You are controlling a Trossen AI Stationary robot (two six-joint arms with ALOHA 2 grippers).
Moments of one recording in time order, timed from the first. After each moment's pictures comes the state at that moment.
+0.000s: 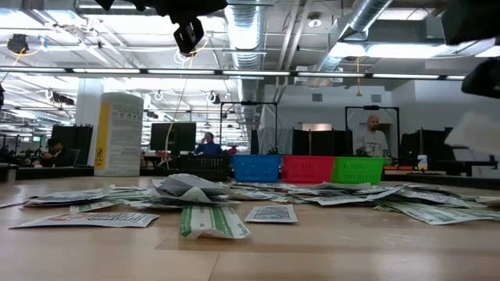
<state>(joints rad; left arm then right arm) -0.03 1.20 0.83 0.05 0.23 -0.29 0.70 1.38 0.84 -0.69 0.16 0.97</state>
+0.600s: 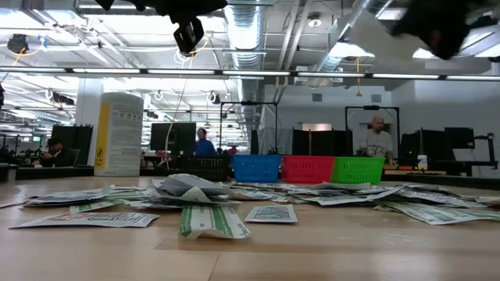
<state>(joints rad) -0.03 1.20 0.83 0.05 0.24 -0.29 0.58 1.17 0.84 -0.40 0.52 0.88</state>
